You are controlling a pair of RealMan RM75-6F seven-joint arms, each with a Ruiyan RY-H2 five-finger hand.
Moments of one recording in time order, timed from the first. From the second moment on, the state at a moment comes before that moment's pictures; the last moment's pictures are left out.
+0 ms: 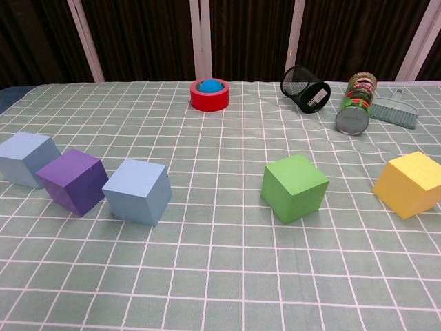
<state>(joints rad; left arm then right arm) -0.16 -1.13 -0.06 -1.75 1.40 1.33 0.10 0.06 -1.14 0.09 -1.65 -1.41 1.46 -0.04</state>
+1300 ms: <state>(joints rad) -0.66 -1.18 -0.15 -1.65 1.17 0.76 0.39 0.05 -1.14 0.09 -1.64 -1.39 1.45 -0.04</state>
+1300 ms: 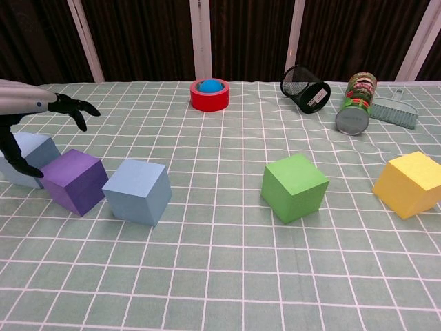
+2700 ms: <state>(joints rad) -0.71 -1.30 -0.09 -1.58 1.10 0.82 0.37 0.05 -1.12 0.09 -1.66 -1.38 1.45 -0.03</state>
